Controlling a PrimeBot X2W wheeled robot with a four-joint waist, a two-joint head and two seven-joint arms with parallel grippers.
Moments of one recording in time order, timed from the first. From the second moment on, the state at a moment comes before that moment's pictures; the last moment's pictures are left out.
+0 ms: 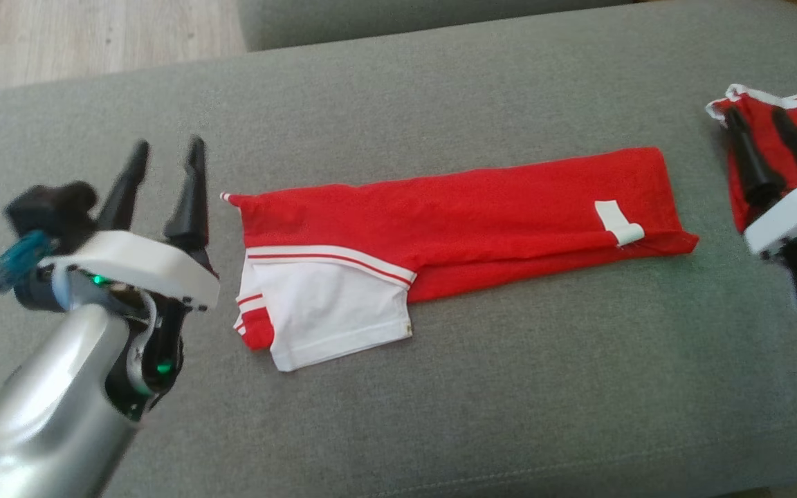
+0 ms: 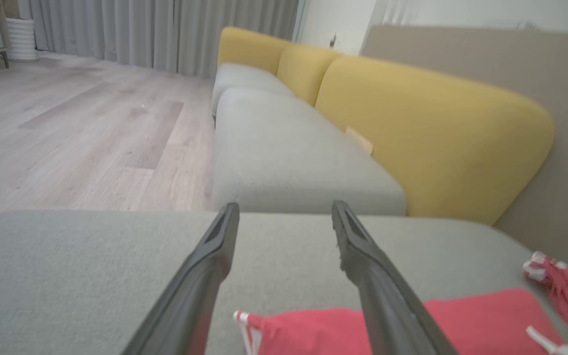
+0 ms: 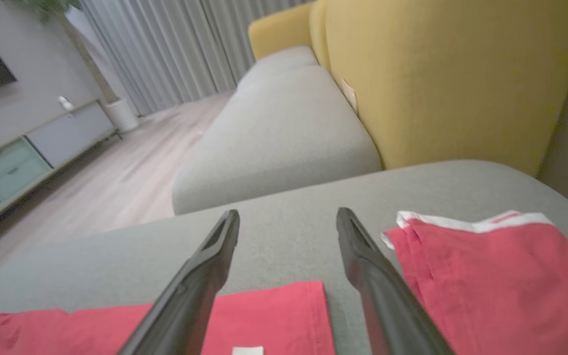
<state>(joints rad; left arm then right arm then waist) -0.50 0.52 -0.72 0.17 -0.88 0.30 -0.25 -0.62 -0.56 0.49 0.62 0.93 0.13 -0.02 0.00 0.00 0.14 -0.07</state>
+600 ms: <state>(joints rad) -0.07 0.11 -0.23 0.07 -0.37 0.10 -0.25 -0.34 -0.20 0.19 0.58 0.55 0.13 -0.25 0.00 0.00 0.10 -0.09</state>
